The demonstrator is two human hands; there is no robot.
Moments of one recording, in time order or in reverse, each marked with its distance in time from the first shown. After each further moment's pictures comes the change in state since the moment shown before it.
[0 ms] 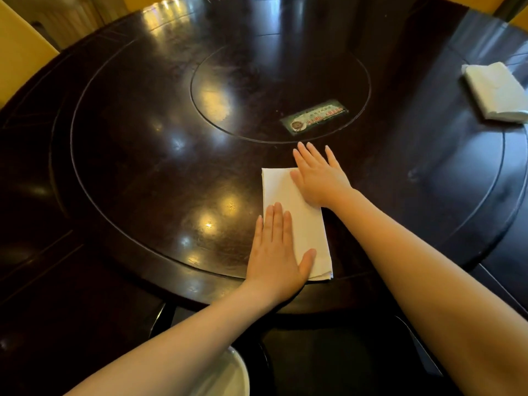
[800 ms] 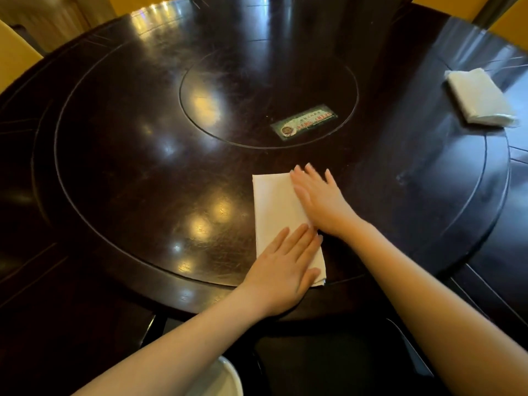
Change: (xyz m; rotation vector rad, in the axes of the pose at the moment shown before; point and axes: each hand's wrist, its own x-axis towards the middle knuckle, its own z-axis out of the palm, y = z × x) left_hand 0.002 0.001 -0.012 -0.012 -0.052 0.477; right_hand -0.038 0.005 0.010 0.270 0.051 -0.006
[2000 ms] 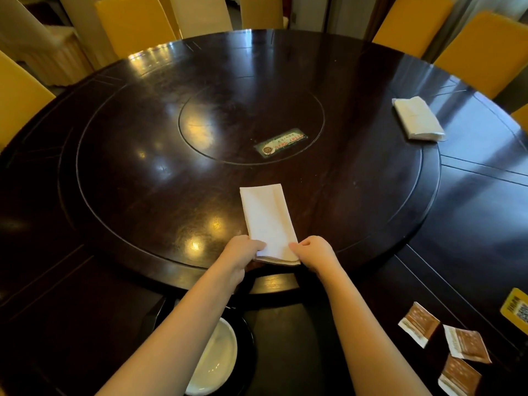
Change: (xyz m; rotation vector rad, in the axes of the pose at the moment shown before) left_hand -0.019 0.016 -0.072 -1.438 0.067 -1.109; right_hand -0.118 -0.058 -0.038 0.689 -0.244 0.786
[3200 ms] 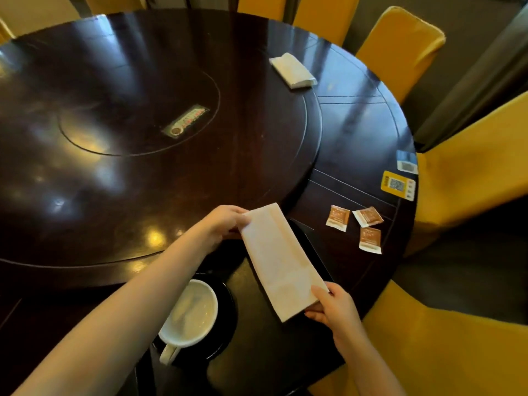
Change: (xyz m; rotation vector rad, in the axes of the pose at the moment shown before) left_hand -0.016 -0.020 0.036 0.530 -0.486 0.165; right_hand -0.193 0.160 0.092 1.030 0.418 0.340
